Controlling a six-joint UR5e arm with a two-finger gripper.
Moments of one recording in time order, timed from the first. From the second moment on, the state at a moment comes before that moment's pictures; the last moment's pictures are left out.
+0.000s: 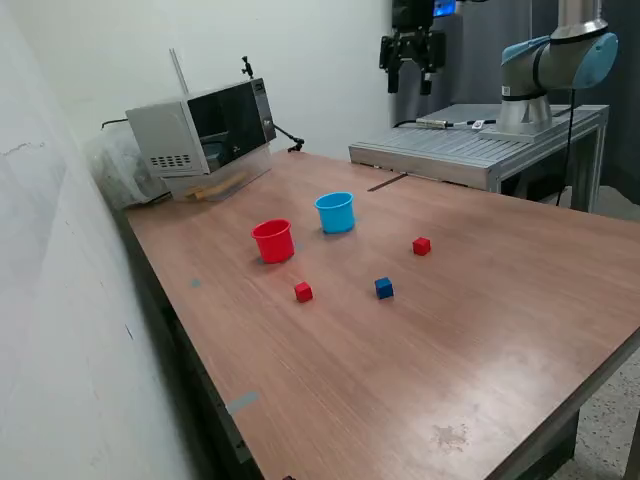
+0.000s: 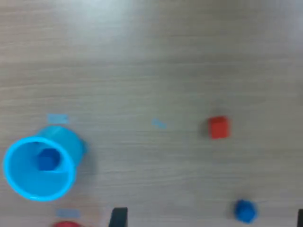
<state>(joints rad) 0.01 -1.50 1.80 -2.04 -1.62 3.18</state>
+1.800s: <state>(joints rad) 0.16 -0.69 1.23 -2.21 -1.63 3.56</state>
